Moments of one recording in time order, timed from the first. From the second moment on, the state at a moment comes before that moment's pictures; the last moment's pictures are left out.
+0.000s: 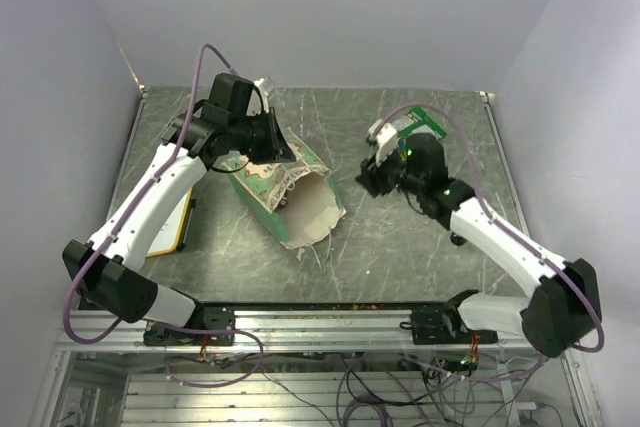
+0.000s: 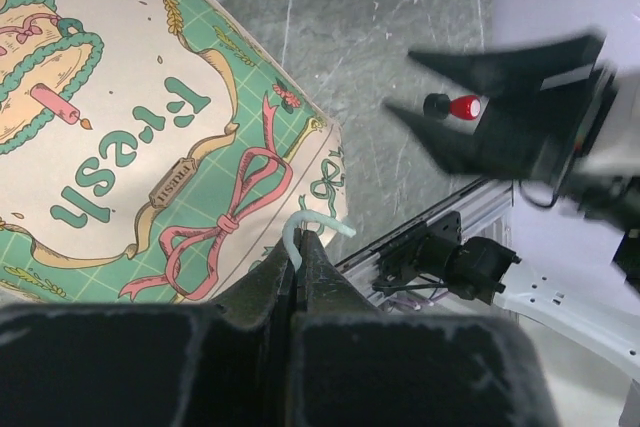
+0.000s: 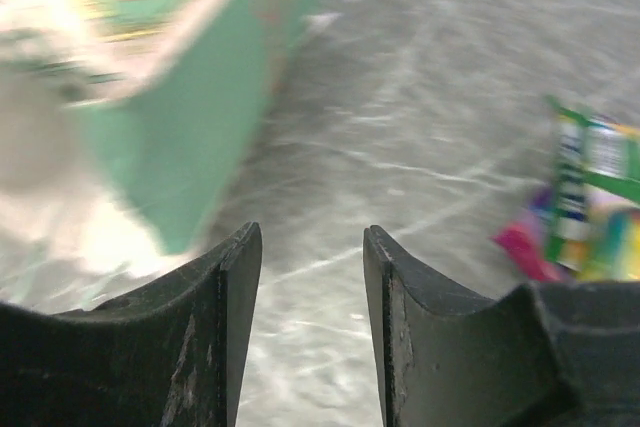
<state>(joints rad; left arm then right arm) -0.47 1.42 1.55 -0.84 0.34 -0.60 0.43 1.26 0.94 -0.14 -0.25 -0.21</state>
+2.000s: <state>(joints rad) -0.46 1.37 1.66 -1.08 0.37 -0.47 0.98 2.11 0.97 1.09 0.07 -0.45</state>
